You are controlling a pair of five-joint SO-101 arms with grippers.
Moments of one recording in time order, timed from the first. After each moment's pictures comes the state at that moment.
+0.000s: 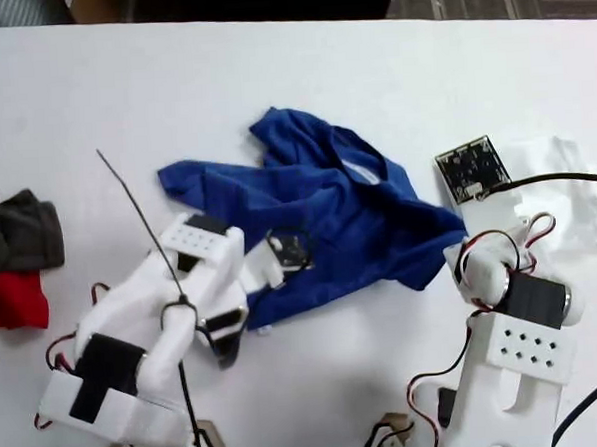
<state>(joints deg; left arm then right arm) 12.2 -0.4 42.3 72.1 -44.7 14.8 -53.7 46.3 71.1 38.8</state>
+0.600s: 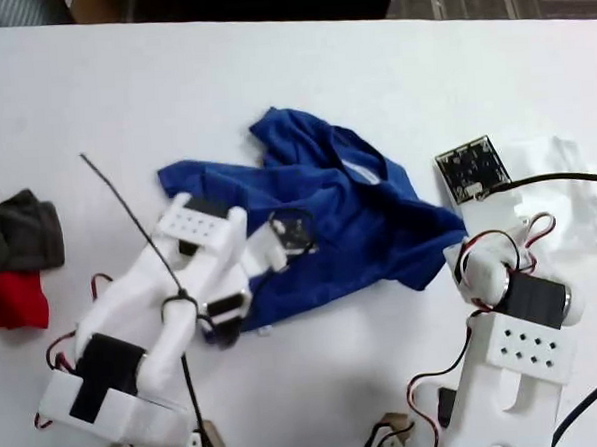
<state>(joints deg) 12.2 -0.7 32.3 82.9 -44.4 14.8 -53.7 46.3 71.1 38.8</state>
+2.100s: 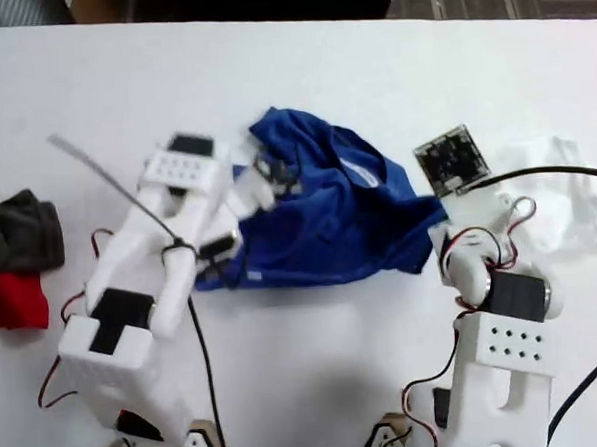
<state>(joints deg) 5.7 14.4 -1.3 99.6 -43.4 7.8 -53.7 49.1 55.9 39.4</state>
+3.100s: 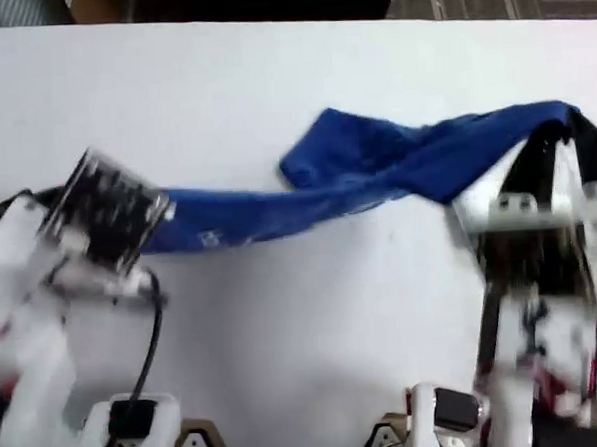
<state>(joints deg) -6.9 -52.0 -10.4 101.4 -35.4 10.7 -71.9 15.7 56.5 37.1</state>
